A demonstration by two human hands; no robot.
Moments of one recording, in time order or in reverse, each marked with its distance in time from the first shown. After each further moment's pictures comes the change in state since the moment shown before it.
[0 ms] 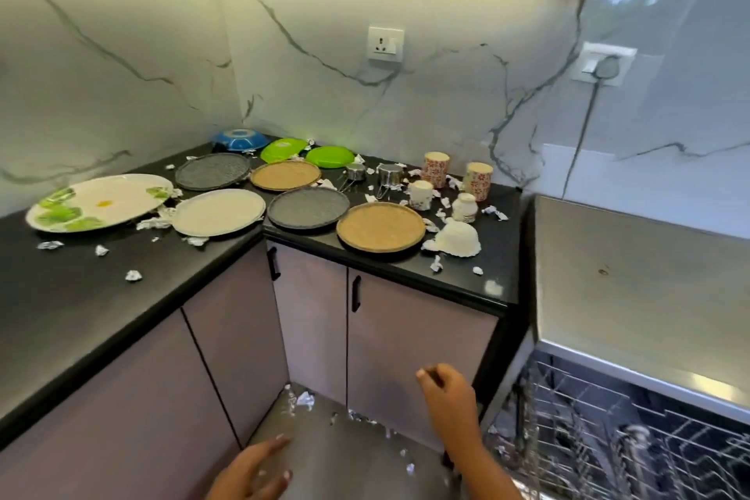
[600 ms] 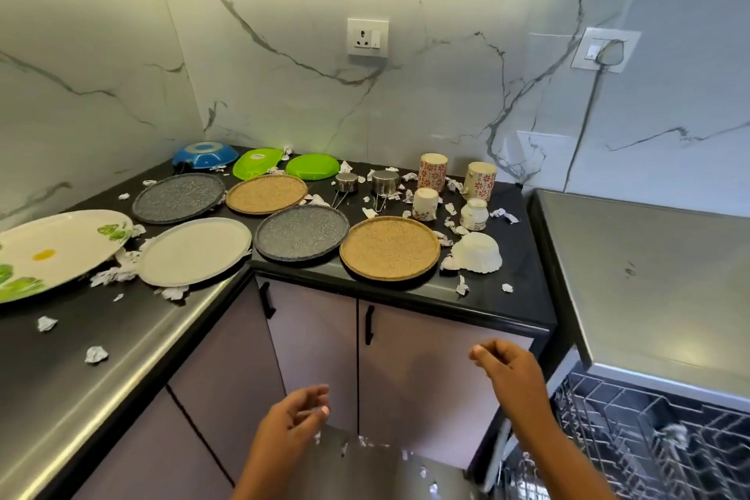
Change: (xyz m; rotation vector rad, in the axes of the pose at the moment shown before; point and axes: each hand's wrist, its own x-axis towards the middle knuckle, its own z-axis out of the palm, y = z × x) left_hand 0.153 0.052 -0.049 -0.286 -0.094 -0.074; right_hand 0.081 -0.048 0.005 0.114 0.210 0.000
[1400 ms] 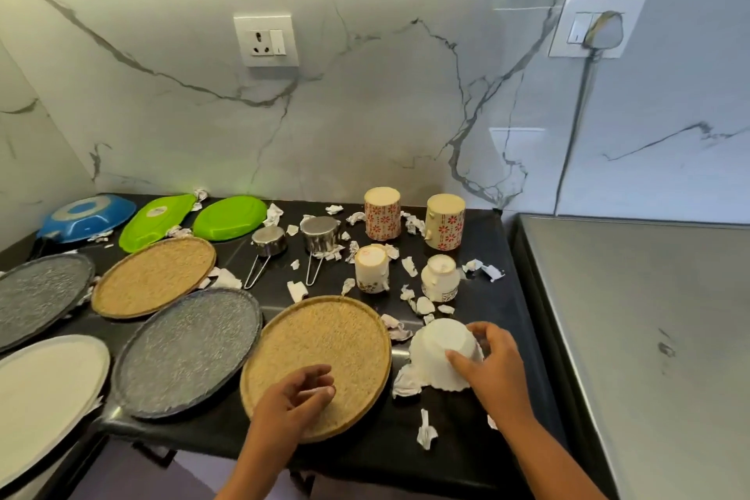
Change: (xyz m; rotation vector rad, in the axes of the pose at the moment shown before) left_hand 0.257 0.138 0.094 -0.118 -0.046 0.021; right_hand 0.272 0.038 -0.001 -0.076 0.112 0.010
